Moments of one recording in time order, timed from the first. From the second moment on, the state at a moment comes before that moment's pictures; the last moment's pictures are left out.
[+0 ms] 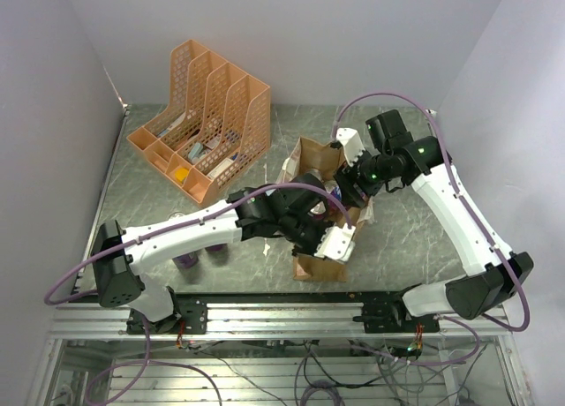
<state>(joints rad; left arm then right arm) -1.17 1.52 1.41 -0.66 0.58 0.74 0.43 1.38 1.53 -1.20 -0.28 -0.41</state>
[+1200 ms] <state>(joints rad) -1.17 1.54 1.42 -0.67 0.61 0.92 0.48 1.43 1.40 -1.21 -0.28 -0.61</state>
